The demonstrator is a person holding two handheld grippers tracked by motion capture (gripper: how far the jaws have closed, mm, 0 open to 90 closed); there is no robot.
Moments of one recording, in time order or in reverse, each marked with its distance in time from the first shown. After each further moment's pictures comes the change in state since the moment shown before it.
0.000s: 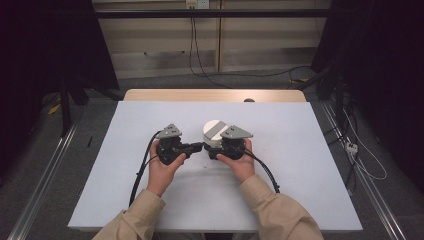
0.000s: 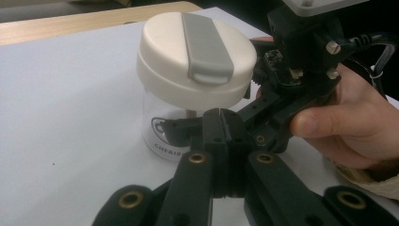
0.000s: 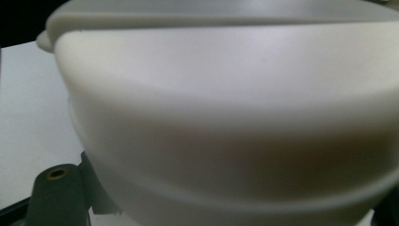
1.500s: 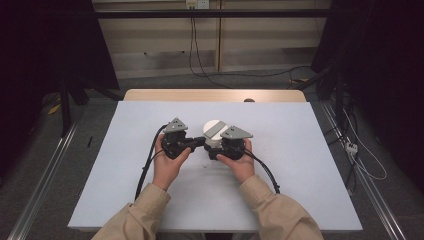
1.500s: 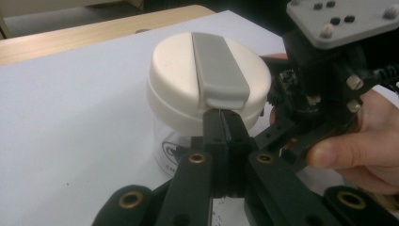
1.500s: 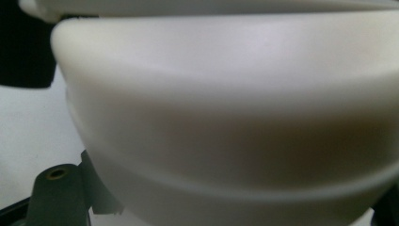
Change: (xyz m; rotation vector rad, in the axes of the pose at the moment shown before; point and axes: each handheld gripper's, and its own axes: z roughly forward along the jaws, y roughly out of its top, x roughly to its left) left arm -0.001 0.017 0.007 -0.004 0.054 0.020; right arm 0.000 -0.001 0.000 0.005 -0.002 0.000
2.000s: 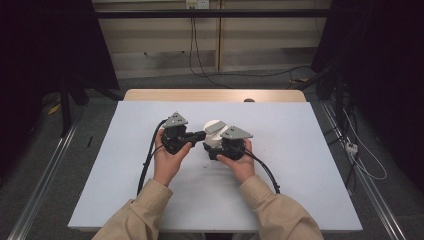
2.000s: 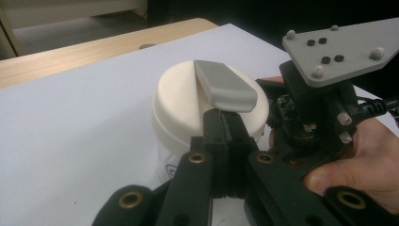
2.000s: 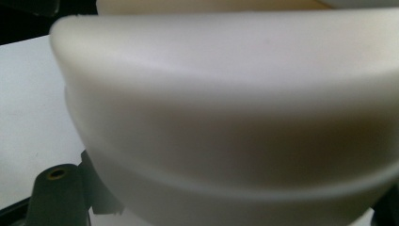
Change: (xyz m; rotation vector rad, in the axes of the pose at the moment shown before) left arm -0.001 0.013 -0.001 -0.023 0.014 0.003; right arm 0.000 0.000 0.000 0.004 0.000 0.000
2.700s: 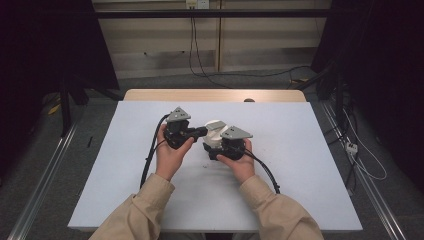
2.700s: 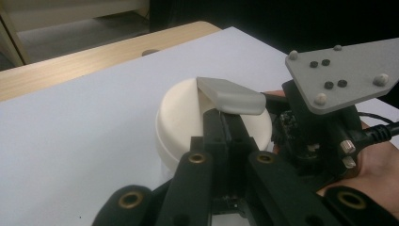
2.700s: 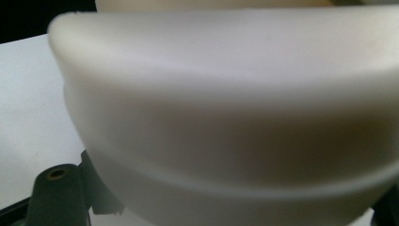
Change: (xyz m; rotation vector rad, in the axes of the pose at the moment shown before) left arm 0.000 0.015 0.004 0.007 0.004 0.006; right arm 0.000 0.000 0.000 0.004 -0.002 0.002
